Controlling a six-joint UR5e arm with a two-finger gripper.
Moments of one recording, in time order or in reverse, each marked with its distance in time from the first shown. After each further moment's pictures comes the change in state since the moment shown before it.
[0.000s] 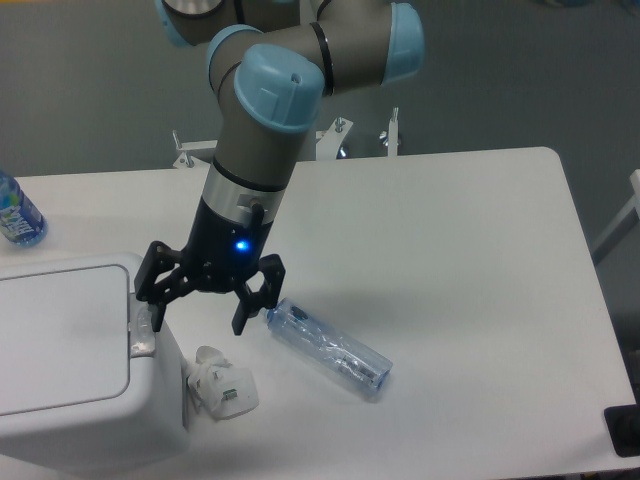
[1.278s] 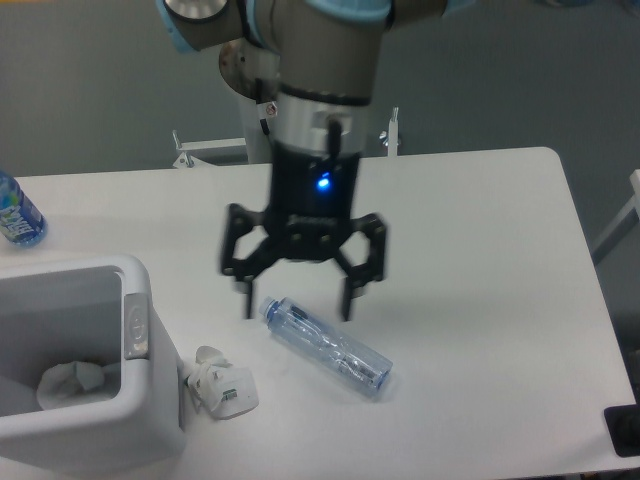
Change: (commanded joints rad) arm 0.176 0.026 0.216 -0.005 0.296 0.417
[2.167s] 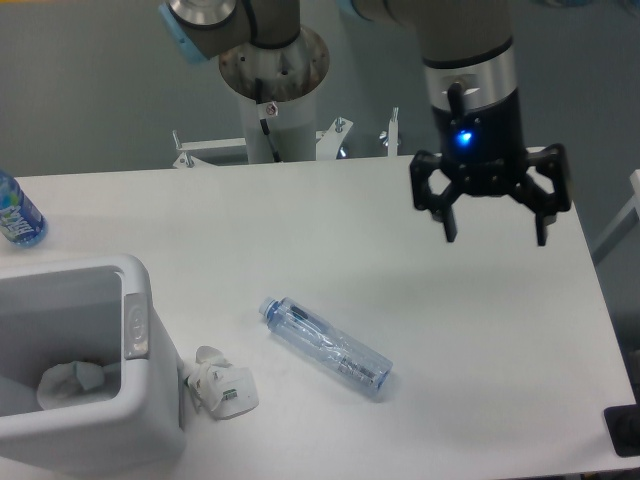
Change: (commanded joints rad) arm 0.169 0.038 -0.075 -0.084 0.212 0.646
